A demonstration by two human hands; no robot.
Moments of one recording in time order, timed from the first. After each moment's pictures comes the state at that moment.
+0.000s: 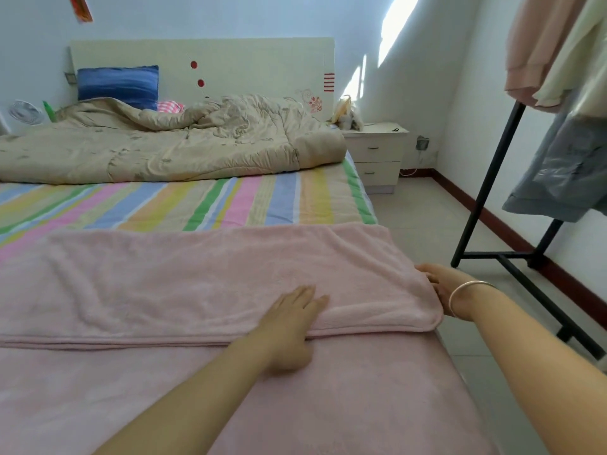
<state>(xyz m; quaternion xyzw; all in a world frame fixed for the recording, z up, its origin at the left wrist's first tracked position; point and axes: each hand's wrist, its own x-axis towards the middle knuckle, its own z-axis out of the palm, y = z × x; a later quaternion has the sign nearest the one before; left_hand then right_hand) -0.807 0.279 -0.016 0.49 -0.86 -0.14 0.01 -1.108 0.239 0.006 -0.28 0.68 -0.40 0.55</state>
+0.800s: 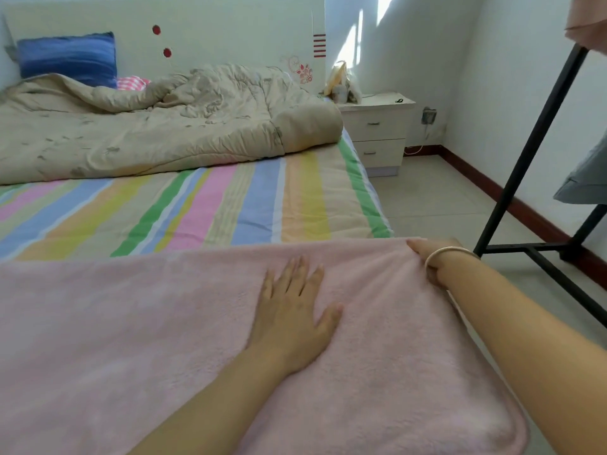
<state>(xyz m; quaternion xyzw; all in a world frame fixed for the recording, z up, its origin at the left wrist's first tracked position) -0.860 0.116 -0.070 0.58 -0.81 -0.01 0.10 -1.125 0.031 -0.048 -0.31 0.80 -0.35 0.36</state>
